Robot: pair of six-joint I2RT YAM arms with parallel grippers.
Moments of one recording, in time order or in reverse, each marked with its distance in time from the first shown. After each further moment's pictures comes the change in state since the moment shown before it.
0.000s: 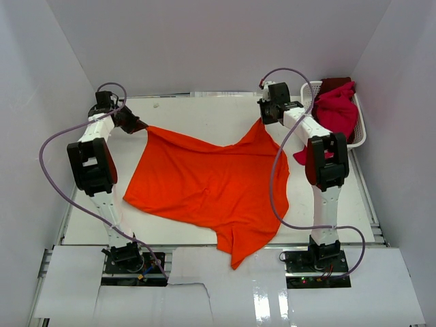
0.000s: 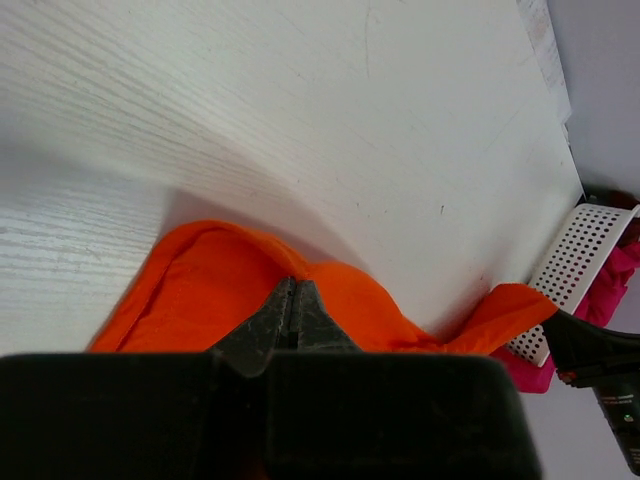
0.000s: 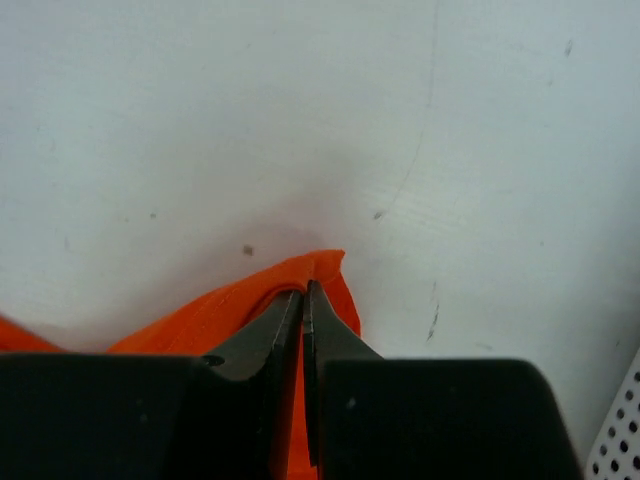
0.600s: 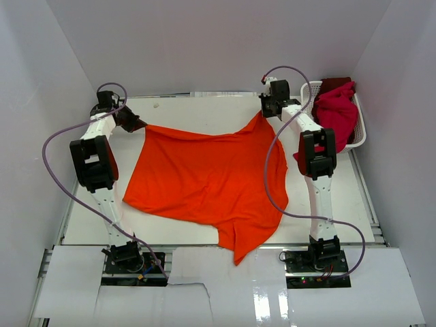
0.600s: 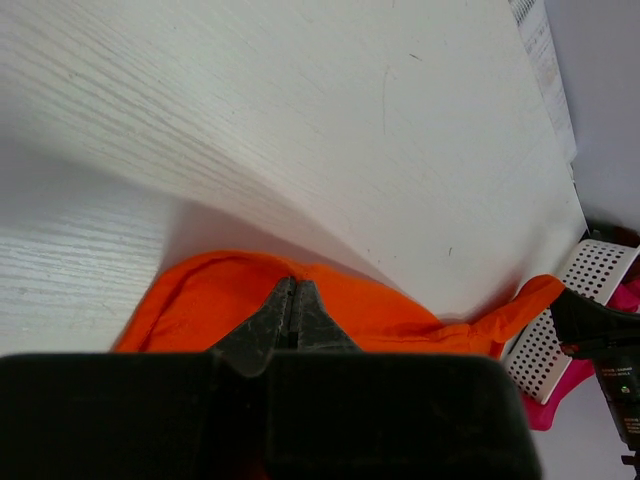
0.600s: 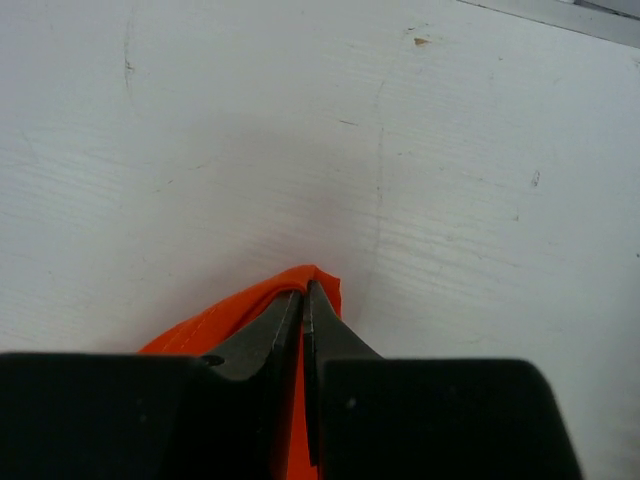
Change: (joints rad) left arm -0.001 0.070 0.055 0.037 -0.047 -0.029; right arm -0.061 0.303 0.346 0.045 -0.054 -0.014
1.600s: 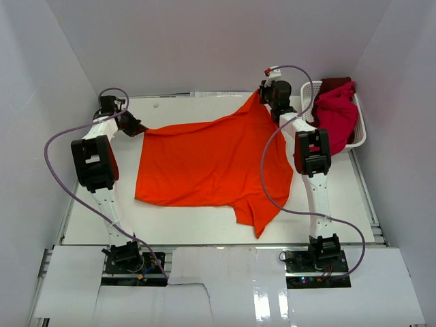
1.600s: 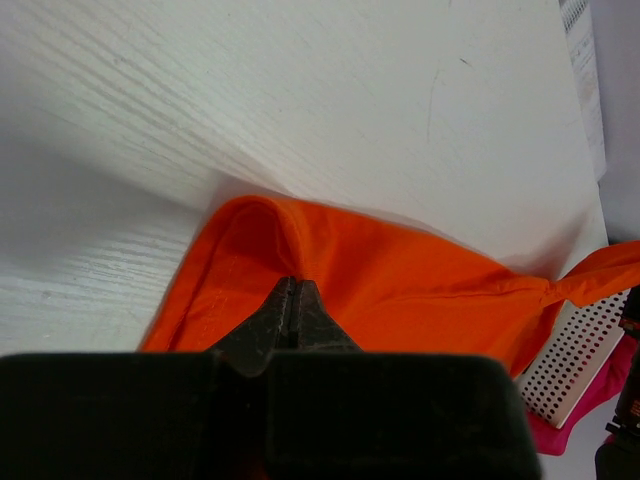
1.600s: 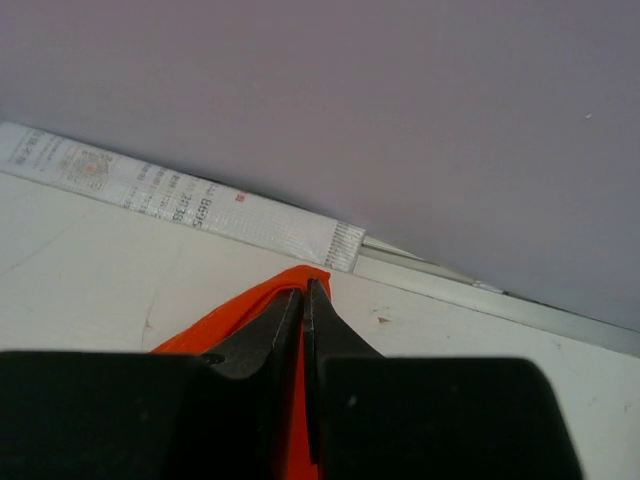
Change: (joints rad) left arm -0.008 0.001 -0.071 0.061 -0.048 -0.020; right arm -0.023 0.153 0.019 0.666 -0.065 0.017
